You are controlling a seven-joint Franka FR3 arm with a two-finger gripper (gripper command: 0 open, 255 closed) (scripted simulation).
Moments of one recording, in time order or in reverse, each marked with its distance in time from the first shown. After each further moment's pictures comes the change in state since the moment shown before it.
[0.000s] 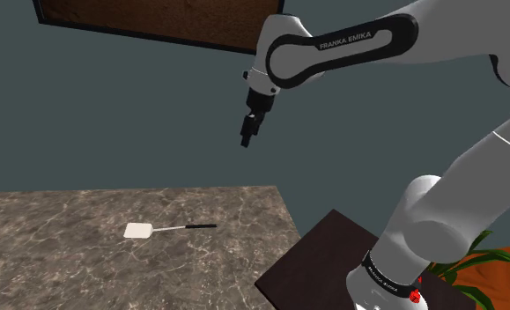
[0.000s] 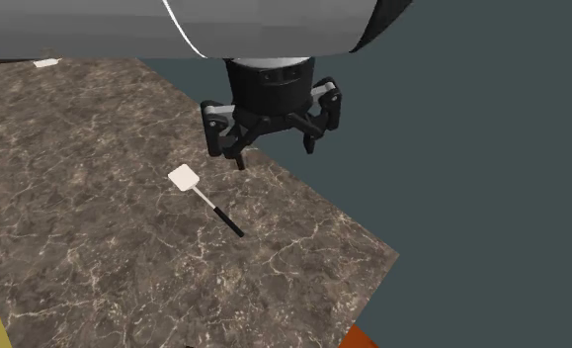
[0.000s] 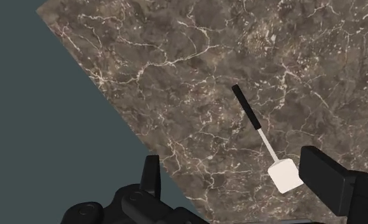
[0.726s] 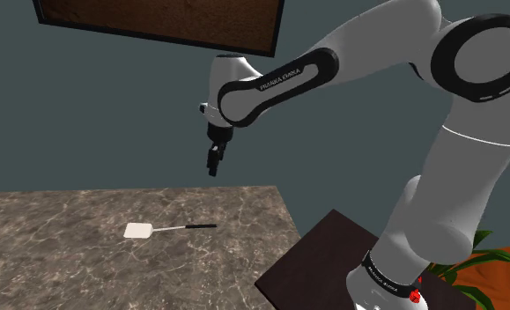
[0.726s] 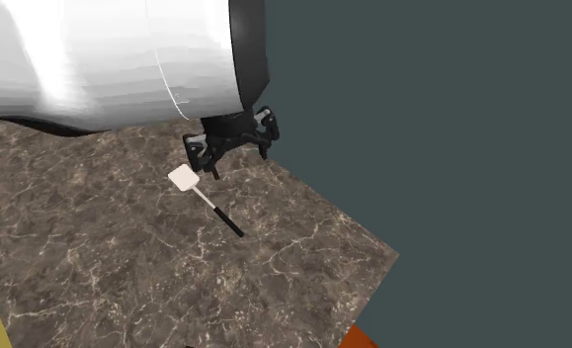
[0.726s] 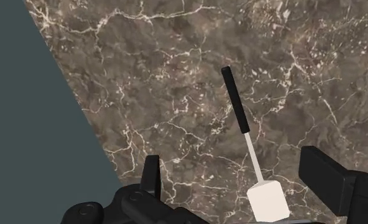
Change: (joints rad) arm 0.063 0.364 0.068 0.152 -0.056 0.143 -0.047
